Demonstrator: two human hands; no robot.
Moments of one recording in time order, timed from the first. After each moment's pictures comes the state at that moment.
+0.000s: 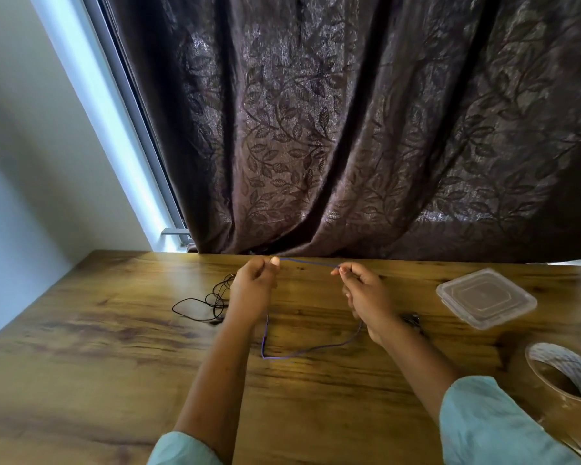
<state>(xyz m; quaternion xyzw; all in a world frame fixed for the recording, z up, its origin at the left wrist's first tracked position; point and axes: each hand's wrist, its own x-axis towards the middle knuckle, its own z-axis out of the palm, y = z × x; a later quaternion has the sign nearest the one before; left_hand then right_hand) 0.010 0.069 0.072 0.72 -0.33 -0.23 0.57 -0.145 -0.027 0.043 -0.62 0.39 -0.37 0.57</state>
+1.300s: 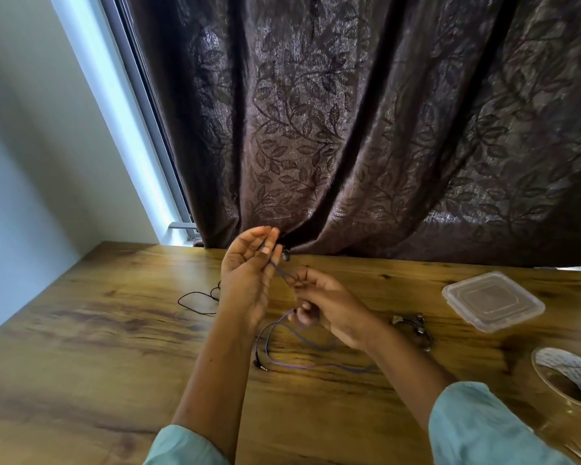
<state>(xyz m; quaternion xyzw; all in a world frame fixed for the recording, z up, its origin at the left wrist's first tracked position) -0.003 0.076 0.100 0.35 -0.22 -0.34 0.84 -0.119 0.015 0.069 -0.60 0.18 -0.19 0.75</state>
